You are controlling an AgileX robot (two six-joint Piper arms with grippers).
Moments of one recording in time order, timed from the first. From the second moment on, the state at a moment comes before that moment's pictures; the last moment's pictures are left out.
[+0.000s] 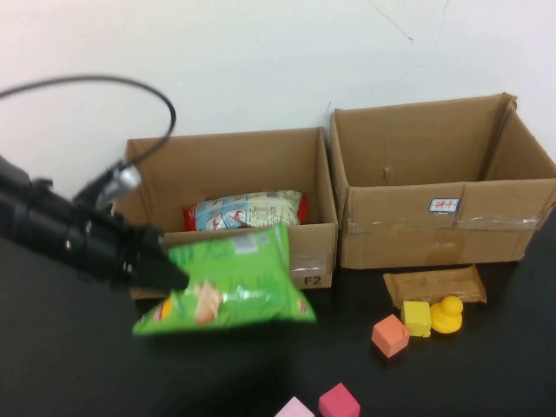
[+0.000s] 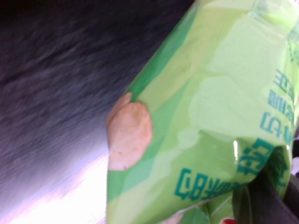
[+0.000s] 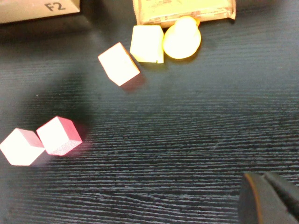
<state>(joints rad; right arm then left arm) 0.00 0.98 -0.52 0.40 0.63 -0.23 0.03 1.85 -1.21 -0.88 1.17 0.69</state>
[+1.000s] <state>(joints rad) 0.00 0.98 -0.52 0.40 0.61 -0.27 0.03 2.04 -1.77 -0.86 0.98 0.58</state>
